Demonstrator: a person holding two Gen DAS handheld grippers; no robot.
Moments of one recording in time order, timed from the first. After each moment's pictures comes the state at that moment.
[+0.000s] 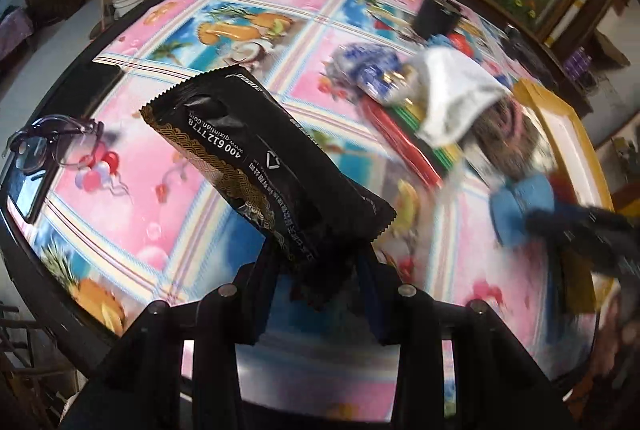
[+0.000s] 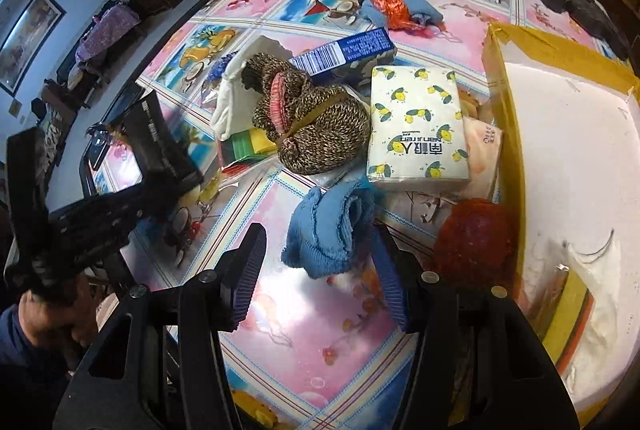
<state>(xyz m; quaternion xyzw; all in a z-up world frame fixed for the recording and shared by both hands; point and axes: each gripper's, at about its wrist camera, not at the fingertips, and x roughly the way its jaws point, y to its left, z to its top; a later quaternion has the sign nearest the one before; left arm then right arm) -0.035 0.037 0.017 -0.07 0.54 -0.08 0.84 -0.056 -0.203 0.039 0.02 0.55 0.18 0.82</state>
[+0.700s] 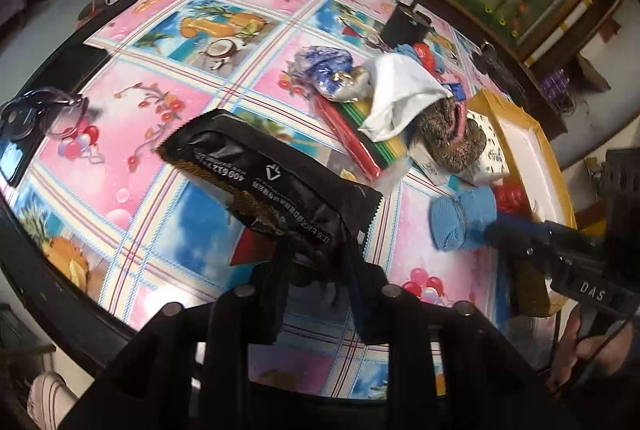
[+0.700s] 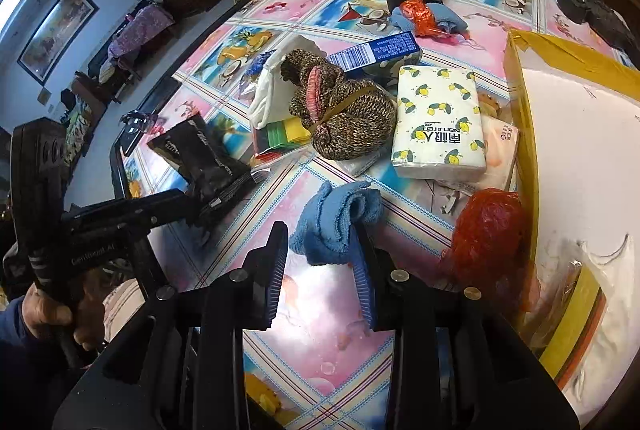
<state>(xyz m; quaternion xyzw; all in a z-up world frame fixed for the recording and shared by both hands) -0.050 0.031 0.044 -0.13 0.53 -0.09 0.83 -0.081 -0.211 0.049 0.02 0.52 0.24 0.82</state>
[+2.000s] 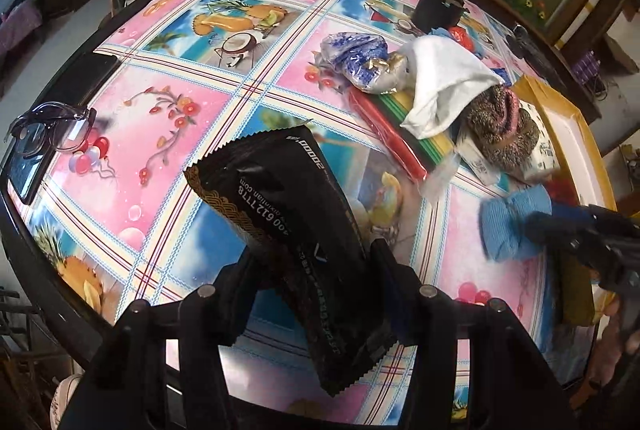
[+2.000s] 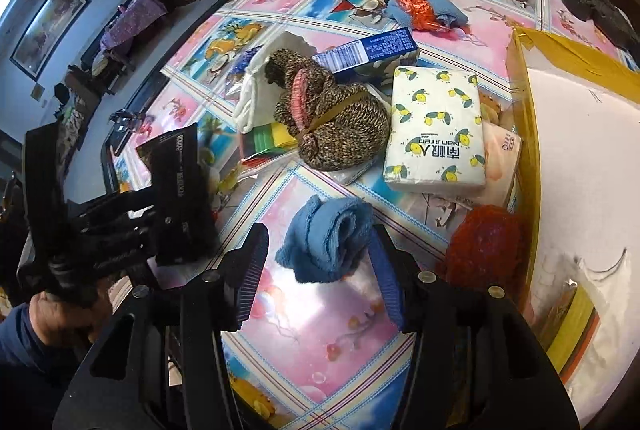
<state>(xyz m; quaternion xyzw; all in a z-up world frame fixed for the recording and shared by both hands) -0.032 0.017 0.010 -0.08 0.55 -0.05 0.83 -0.056 -0.204 0.041 0.01 0.55 0.22 0.80</state>
